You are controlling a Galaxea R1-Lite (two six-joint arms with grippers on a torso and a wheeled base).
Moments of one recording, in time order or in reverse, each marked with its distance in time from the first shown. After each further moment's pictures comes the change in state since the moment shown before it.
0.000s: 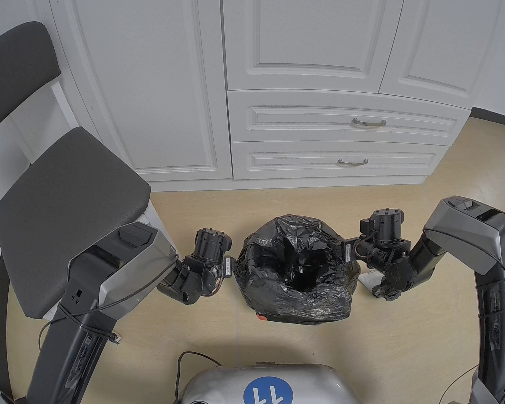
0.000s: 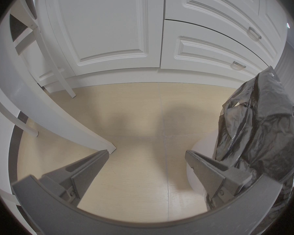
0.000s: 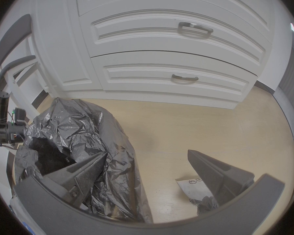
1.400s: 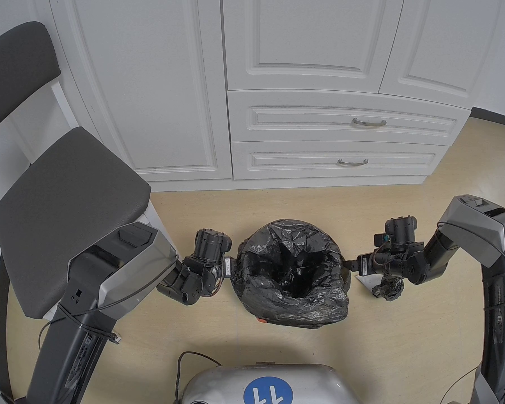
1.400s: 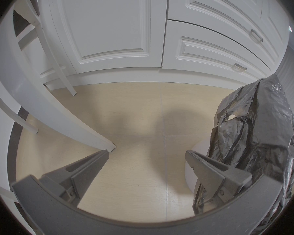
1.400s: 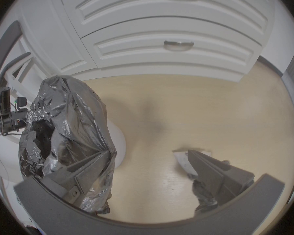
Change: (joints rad) left arm 0.000 -0.002 0.007 -0.002 0.000 -0.025; right arm -0.120 0.010 -0.003 0.238 0.196 0.007
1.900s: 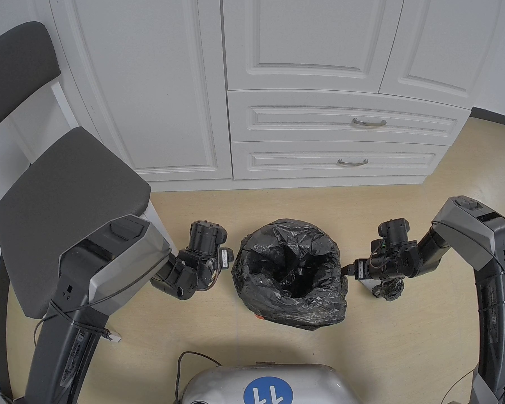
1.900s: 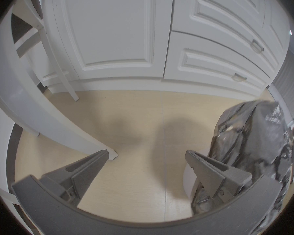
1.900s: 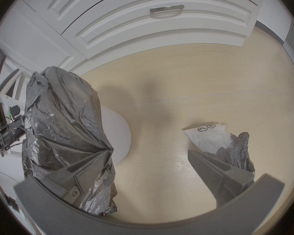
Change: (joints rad) left arm 0.012 -0.046 0.026 -0.033 0.001 0.001; right arm -0.011 0.074 -0.154 0.250 0.070 0.148
